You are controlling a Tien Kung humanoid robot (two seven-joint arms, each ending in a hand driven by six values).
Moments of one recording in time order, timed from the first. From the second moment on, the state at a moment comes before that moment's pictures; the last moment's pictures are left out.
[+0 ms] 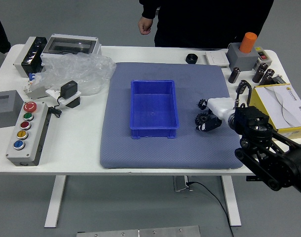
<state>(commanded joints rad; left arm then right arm) -0.02 0.09 -1.46 -0.18 1.32 -0.26 0.19 0.54 -0.32 0.83 1.20 -2.13 0.23 -0.41</state>
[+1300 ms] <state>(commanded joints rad) -0.02 0.09 -1.45 -0.18 1.31 -0.26 0.19 0.54 -0.33 0.85 1.22 -2.14 0.15 -0.41</state>
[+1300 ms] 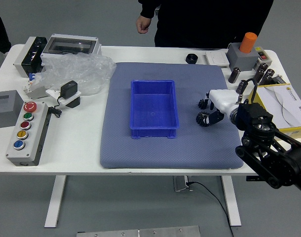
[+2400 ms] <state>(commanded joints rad) -0.02 0.10 -1.45 -0.18 1.32 -0.26 0.19 0.54 -0.35 0.89 1.31 -2.12 0.34 -0.48</state>
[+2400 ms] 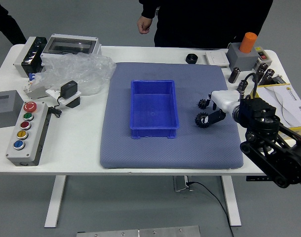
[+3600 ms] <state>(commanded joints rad) -0.02 0.09 -1.46 -0.18 1.32 -0.26 0.19 0.55 -0.30 0.85 1.16 -2.14 0.22 -0.42</state>
